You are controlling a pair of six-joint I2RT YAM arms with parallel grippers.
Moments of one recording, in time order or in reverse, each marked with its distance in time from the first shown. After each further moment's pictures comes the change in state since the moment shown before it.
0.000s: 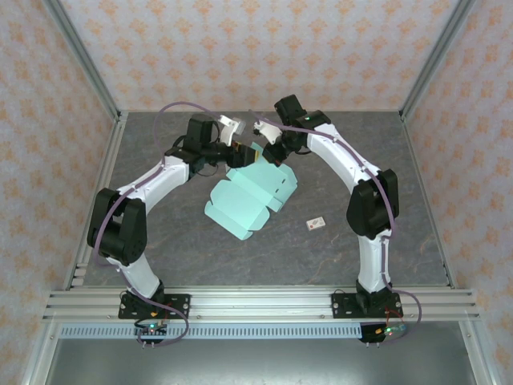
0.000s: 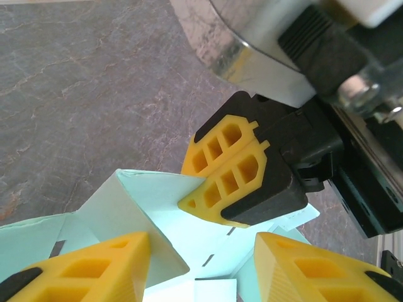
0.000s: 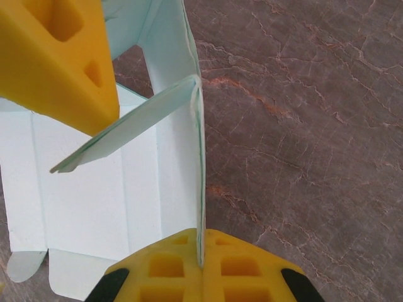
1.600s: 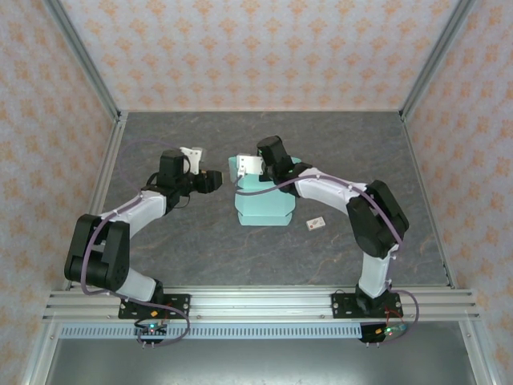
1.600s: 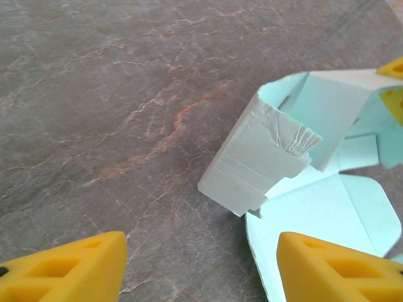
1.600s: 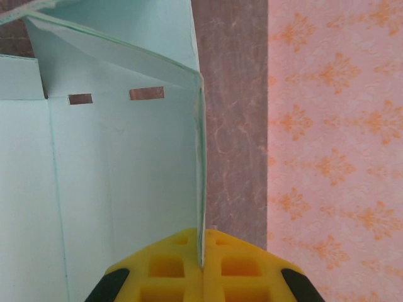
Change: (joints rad) left arm 0.157 -0.235 -0.496 0.186 -0.313 -0.015; right arm 0.193 -0.182 -0.644 0.930 0.573 -0.742
